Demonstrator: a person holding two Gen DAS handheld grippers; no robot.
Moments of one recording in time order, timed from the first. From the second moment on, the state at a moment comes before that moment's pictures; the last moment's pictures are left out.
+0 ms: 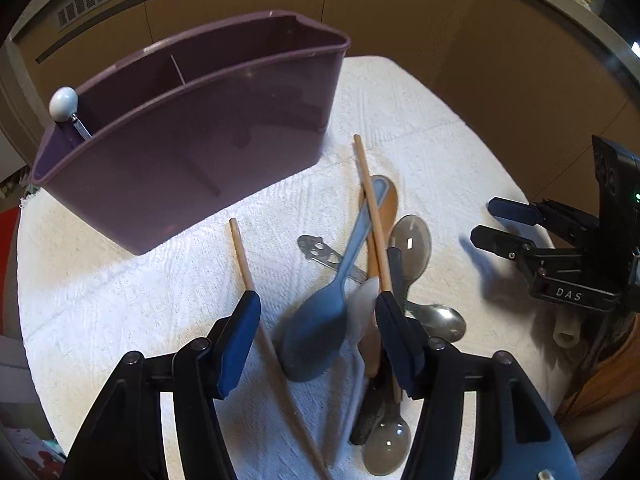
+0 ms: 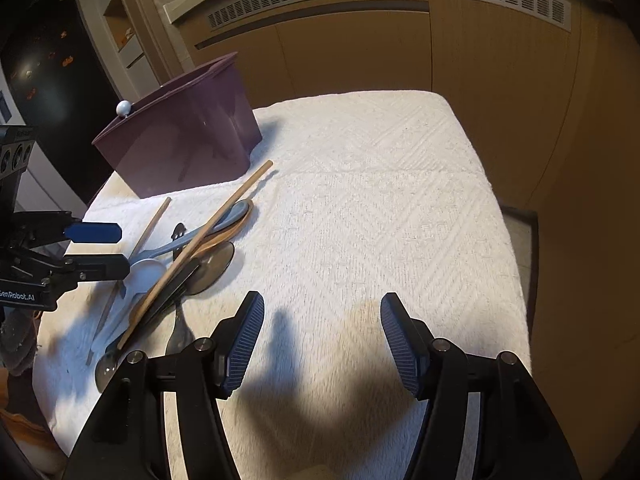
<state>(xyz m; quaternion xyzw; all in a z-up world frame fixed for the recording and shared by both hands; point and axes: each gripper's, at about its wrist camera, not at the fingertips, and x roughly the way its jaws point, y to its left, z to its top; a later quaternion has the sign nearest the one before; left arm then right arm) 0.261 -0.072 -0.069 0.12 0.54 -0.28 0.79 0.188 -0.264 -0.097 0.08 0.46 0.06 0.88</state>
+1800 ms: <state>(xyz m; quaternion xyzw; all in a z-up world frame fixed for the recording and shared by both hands) 0.180 0.026 -0.102 0.04 0.53 -0.16 0.83 0.148 -0.140 -0.098 0.10 0.51 0.03 0.85</state>
